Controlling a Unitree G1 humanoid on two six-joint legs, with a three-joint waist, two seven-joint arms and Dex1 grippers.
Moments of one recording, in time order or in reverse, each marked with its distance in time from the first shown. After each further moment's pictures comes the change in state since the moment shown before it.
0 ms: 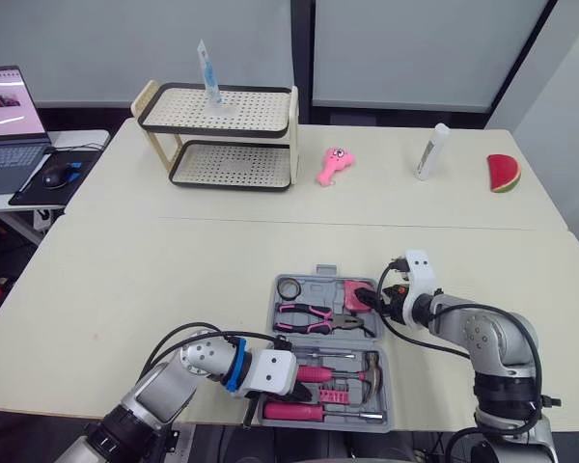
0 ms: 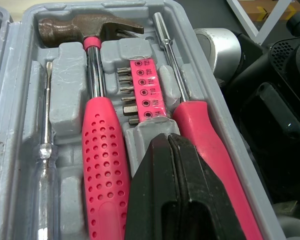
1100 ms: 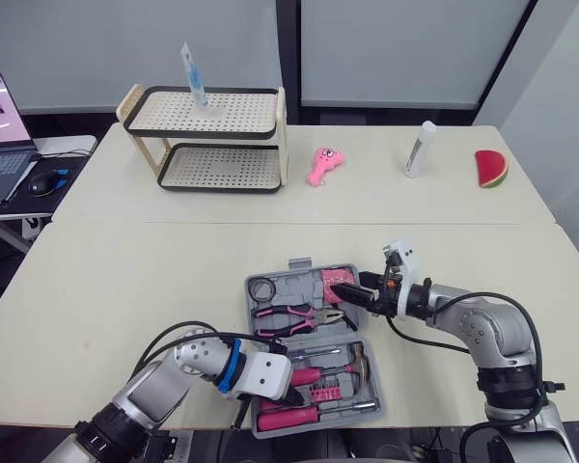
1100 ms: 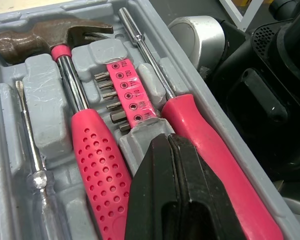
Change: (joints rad) left arm -0.005 0.046 -0.007 -0.006 0.000 -0.009 -0.032; right arm -0.028 -0.113 0.130 0.079 0.109 -0.269 0.378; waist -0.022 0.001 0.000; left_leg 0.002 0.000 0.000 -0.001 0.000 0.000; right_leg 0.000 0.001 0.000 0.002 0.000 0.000
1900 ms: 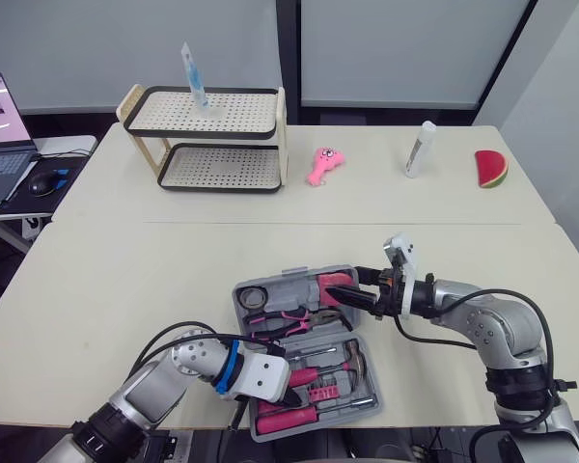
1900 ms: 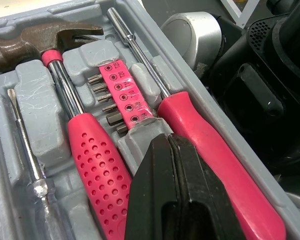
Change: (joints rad) left arm 0.003 0.017 0.000 -0.004 0.000 -0.019 0.001; right arm -0.001 -0.081 0.039 -0.087 0.070 -0.050 0.100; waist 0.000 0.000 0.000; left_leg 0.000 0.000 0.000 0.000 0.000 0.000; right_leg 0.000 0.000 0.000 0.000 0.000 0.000
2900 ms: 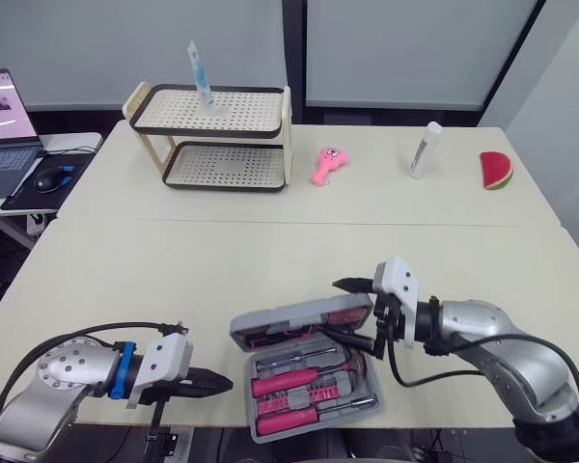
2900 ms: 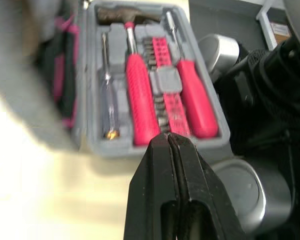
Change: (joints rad) left arm 0.357 0.216 0.534 -0.036 -0.368 -0.022 -0.113; right arm 0.194 -0.189 0.161 -0.418 -0.147 -0.199 -0.039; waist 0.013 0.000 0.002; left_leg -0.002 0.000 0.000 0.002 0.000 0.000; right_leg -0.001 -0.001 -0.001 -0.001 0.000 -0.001
